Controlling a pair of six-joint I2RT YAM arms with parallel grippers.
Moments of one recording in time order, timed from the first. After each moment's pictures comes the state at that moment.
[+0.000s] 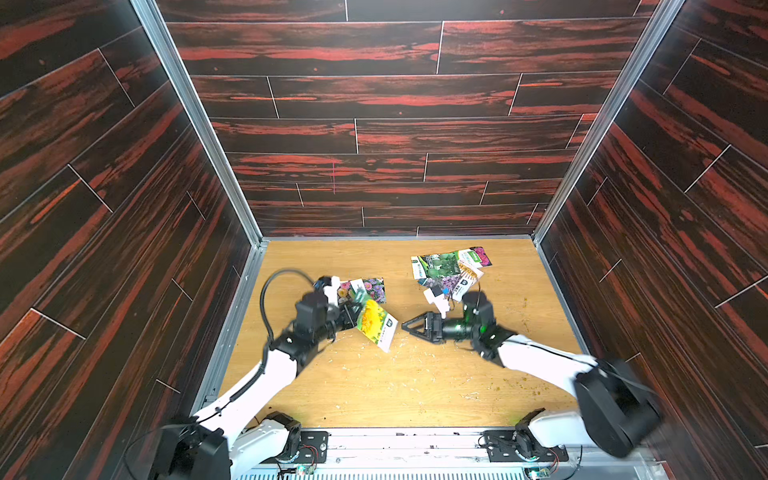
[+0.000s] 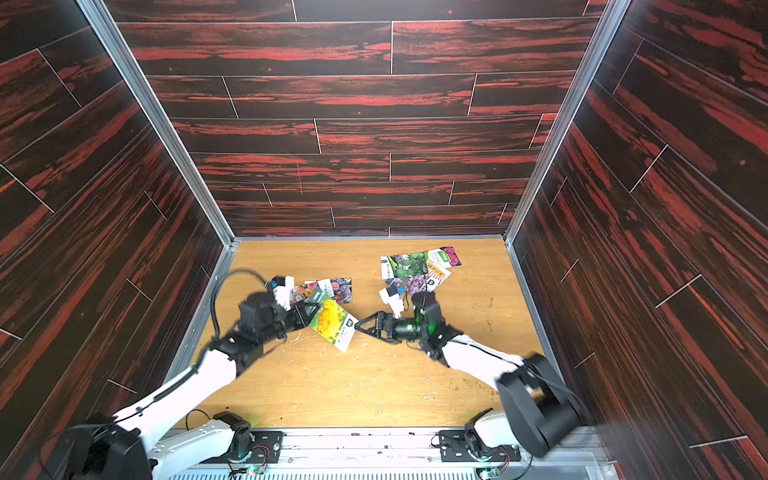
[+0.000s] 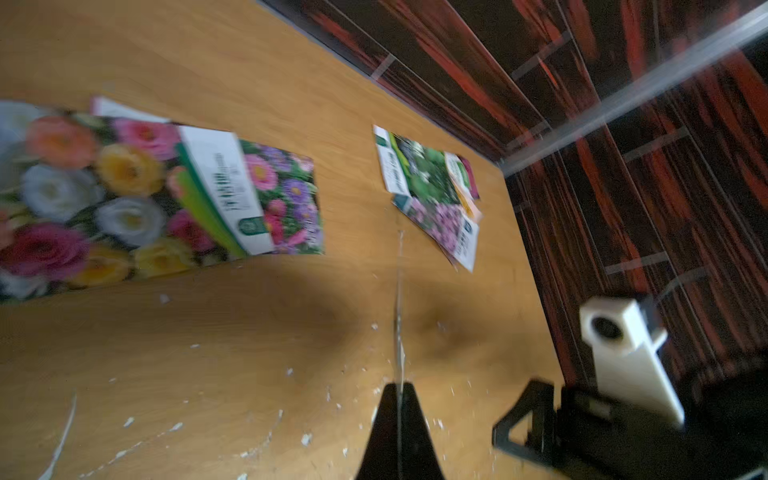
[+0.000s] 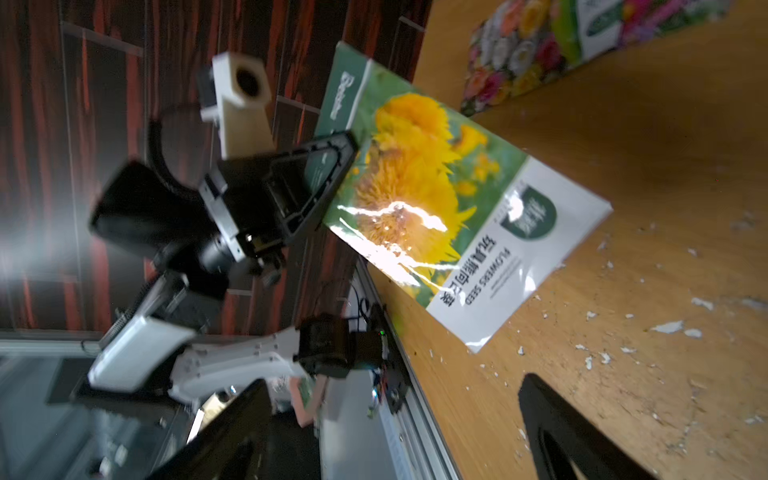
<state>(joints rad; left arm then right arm) -0.39 1.10 0.53 0.16 0.19 -0.81 0.59 1.49 0.56 0.58 -0.82 1.06</state>
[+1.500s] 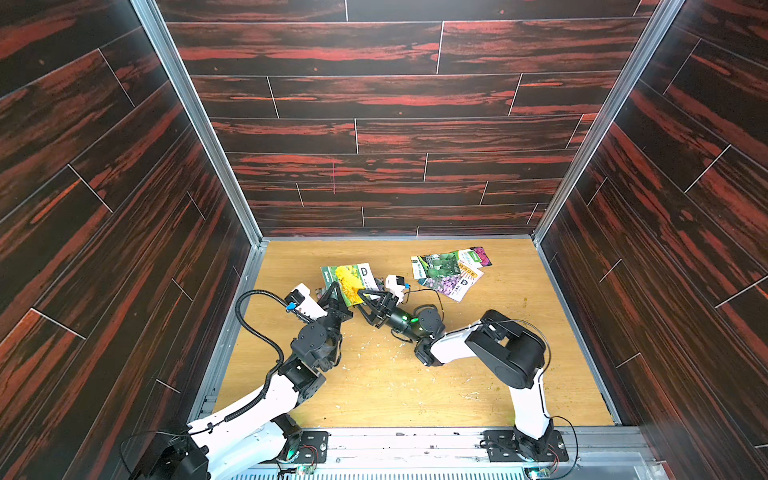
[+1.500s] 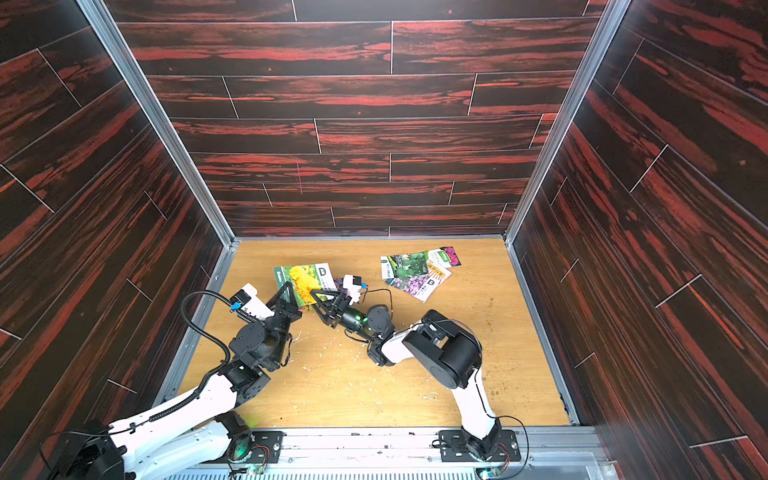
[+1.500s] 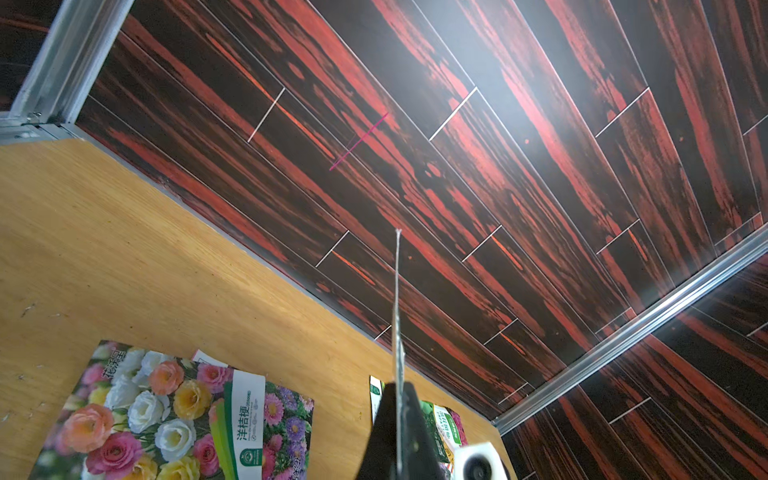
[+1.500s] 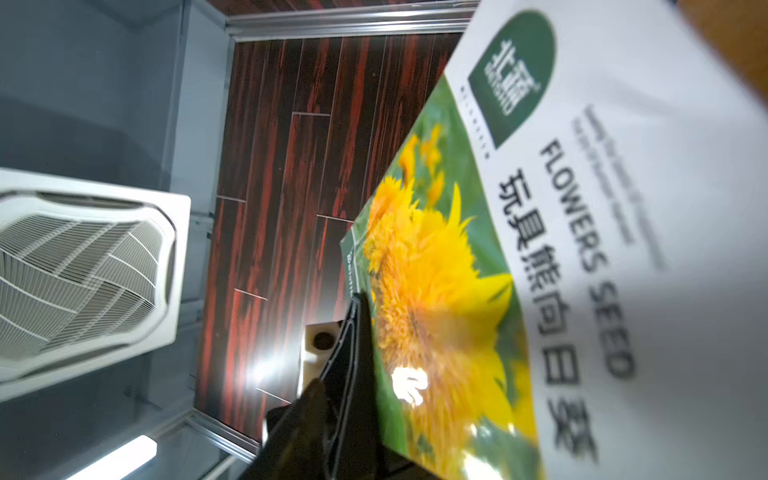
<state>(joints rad) -0.66 0.97 0.41 0.69 -0.59 -0.72 0.91 2.07 0.96 1.51 -0.29 1.64</state>
